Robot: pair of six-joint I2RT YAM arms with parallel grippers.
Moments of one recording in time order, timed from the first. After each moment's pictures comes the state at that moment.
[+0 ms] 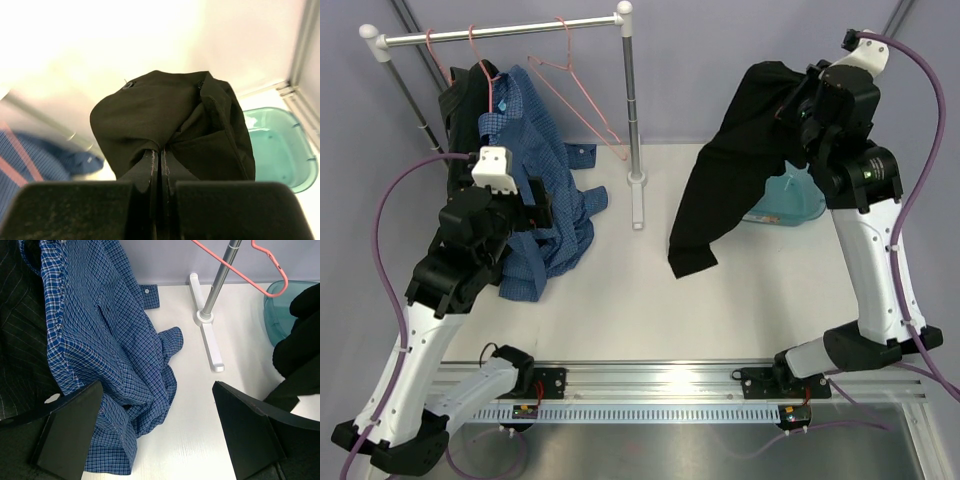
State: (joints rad) left arm -0.40 0.87 1.27 -0.66 -0.26 -0.15; right arm 0.36 1.45 2.09 -0.73 0.46 0.41
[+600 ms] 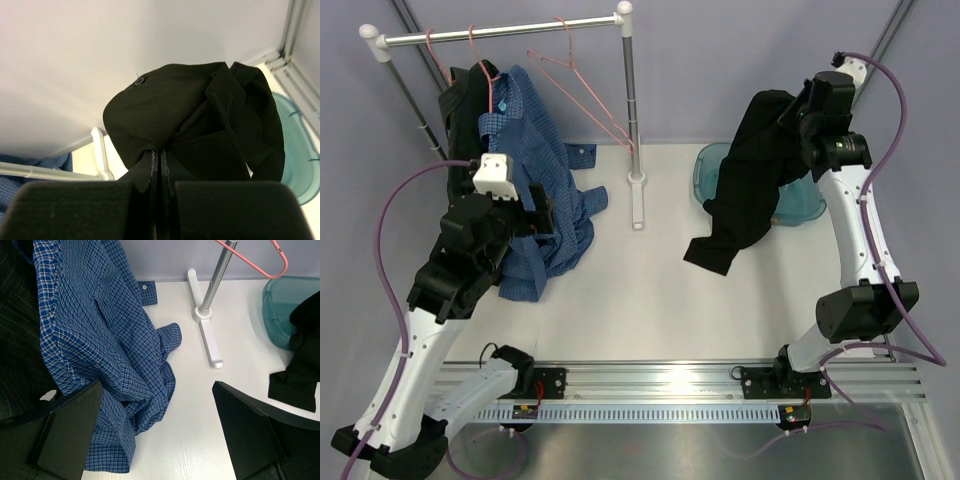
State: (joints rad) left arm -0.40 0.83 1.21 -0.64 -0.25 -0.15; right arm 0.07 1.59 1.86 -0.52 0.22 0.46
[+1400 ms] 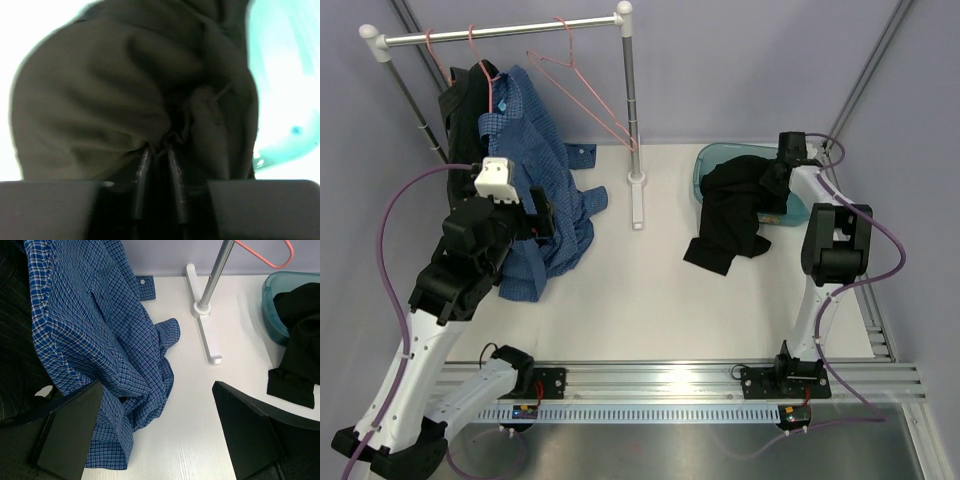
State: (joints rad) left arm -0.40 0.82 1.18 -0.64 -0.24 -0.17; right arm -0.04 2.05 1.60 -0.41 0.11 0.59
